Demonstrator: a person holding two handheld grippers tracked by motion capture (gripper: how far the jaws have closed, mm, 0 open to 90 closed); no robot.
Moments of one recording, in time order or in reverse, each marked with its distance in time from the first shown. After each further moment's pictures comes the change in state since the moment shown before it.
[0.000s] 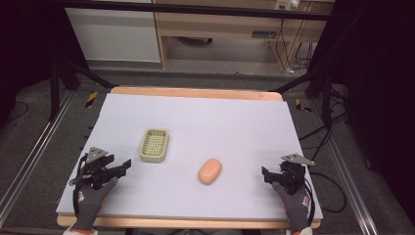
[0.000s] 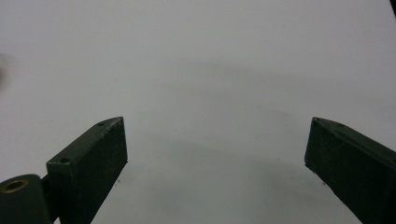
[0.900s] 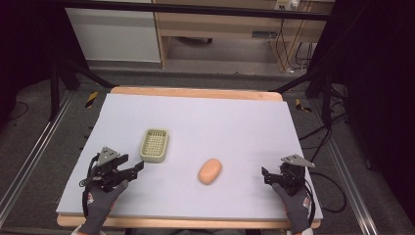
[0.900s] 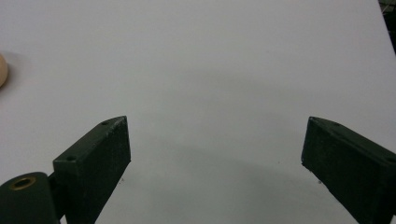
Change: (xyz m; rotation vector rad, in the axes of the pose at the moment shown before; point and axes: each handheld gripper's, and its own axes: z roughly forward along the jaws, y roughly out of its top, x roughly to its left) left arm -0.044 0.015 -0.009 -0.023 -0.096 0.073; right arm 0.004 0.000 -0.007 -0.033 -0.003 -0.042
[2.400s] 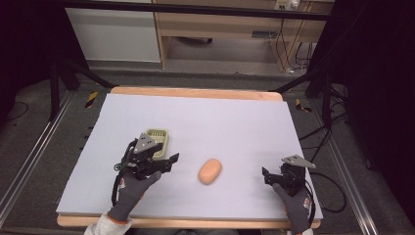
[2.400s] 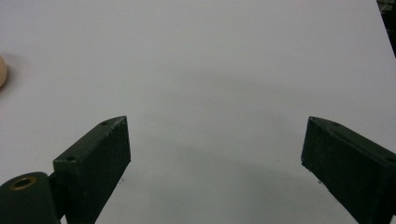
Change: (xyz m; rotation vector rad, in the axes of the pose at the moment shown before) left arm -0.079 0.058 0.031 -0.016 -0.157 0.122; right arm -0.001 -0.002 0.000 -0.003 0.000 0.008
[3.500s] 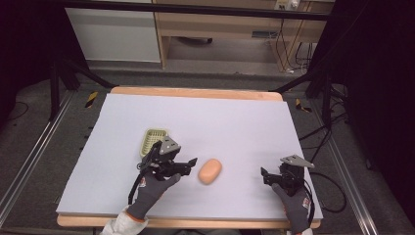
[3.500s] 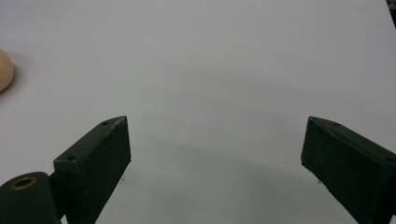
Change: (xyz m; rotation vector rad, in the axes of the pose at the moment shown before) left arm -0.033 0.003 0.038 0.061 -0.040 0.057; right arm 0.002 0.001 0.001 0.005 0.013 0.000
